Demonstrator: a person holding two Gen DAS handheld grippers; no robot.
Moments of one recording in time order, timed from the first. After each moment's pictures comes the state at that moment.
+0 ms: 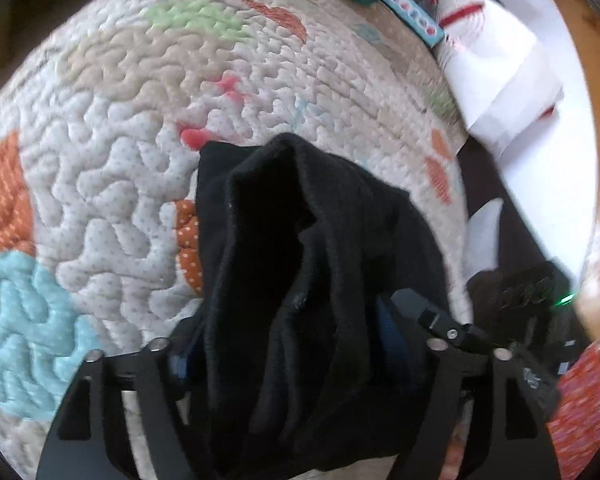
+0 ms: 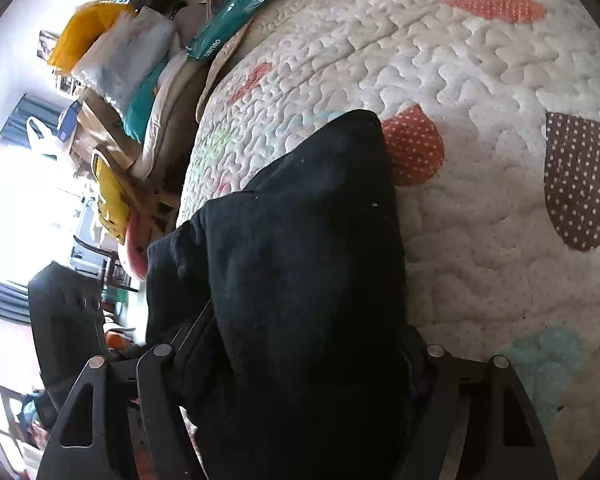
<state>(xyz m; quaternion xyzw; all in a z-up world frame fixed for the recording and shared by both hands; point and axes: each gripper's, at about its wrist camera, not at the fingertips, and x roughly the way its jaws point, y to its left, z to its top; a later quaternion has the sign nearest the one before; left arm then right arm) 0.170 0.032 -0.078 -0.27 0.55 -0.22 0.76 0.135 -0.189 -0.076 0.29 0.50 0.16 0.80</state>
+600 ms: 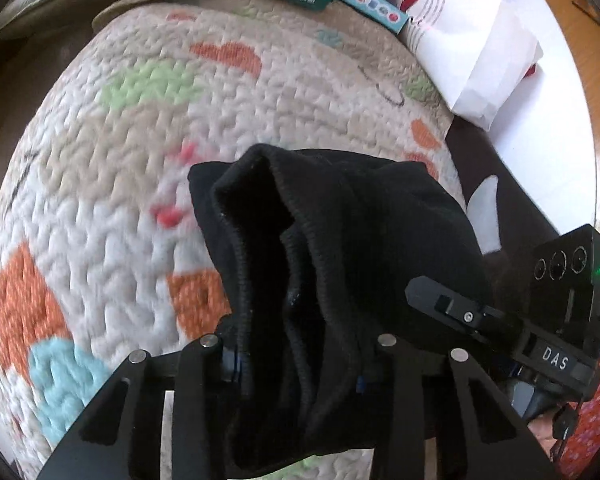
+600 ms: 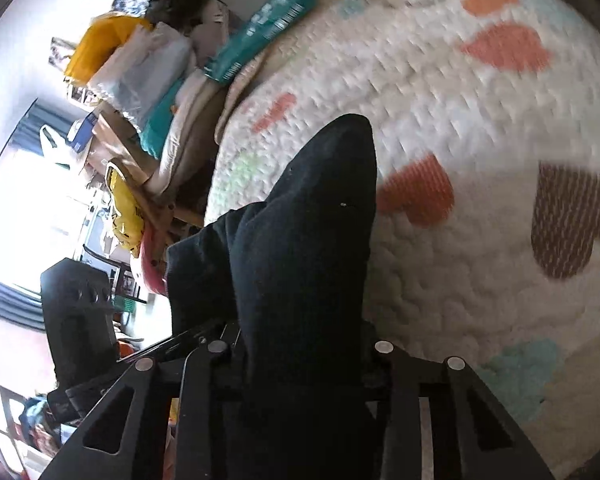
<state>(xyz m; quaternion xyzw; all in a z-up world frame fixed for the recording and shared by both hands) 0.193 0.012 -0.030 -0.15 0.53 -0.24 0.80 0.142 -0.190 -0.025 0.27 0.46 0.17 0.83</state>
